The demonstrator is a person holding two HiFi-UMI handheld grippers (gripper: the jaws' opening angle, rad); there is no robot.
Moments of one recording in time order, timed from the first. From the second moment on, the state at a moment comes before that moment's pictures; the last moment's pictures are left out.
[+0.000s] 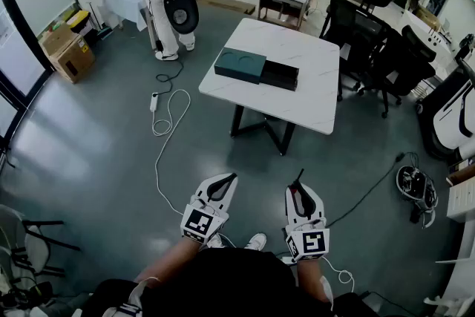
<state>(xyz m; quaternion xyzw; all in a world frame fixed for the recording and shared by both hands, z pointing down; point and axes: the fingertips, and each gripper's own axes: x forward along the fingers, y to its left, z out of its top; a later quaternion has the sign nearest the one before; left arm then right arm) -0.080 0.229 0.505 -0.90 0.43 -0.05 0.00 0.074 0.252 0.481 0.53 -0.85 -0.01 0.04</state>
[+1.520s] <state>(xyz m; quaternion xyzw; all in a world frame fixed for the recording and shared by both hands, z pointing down) -0.031 0.219 0.468 -0.88 0.47 -0.03 0.01 0.107 0.238 0.462 0.48 -0.88 -0.06 -0.01</state>
